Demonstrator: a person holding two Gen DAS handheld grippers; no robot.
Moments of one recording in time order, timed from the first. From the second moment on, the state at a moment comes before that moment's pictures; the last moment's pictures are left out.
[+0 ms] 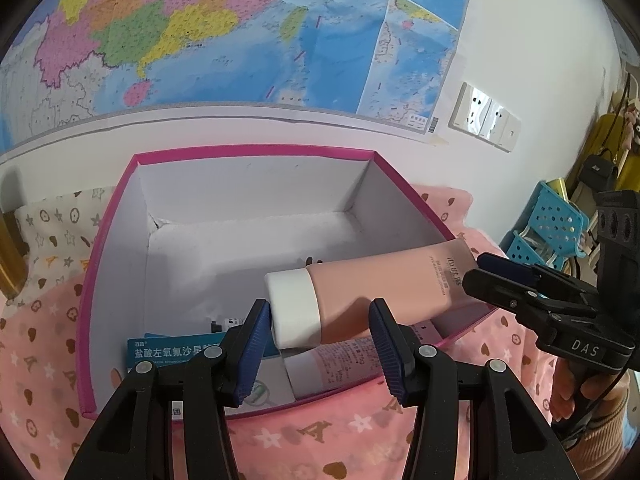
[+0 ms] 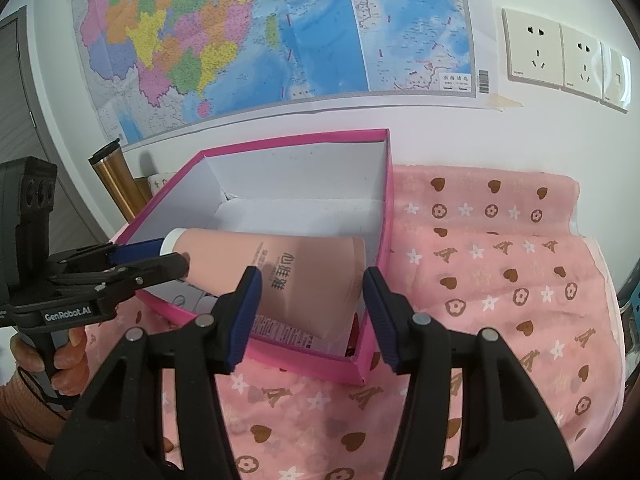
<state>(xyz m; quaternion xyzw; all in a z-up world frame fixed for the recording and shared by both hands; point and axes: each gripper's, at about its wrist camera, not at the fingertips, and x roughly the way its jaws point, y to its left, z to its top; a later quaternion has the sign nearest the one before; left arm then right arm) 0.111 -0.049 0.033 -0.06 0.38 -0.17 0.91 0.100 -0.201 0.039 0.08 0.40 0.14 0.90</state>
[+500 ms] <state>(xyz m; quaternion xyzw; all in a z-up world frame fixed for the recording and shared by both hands) 0.117 -0.044 0.027 -0.07 0.39 -0.16 0.90 0.106 -0.192 0.036 0.06 0.41 0.14 0.90</state>
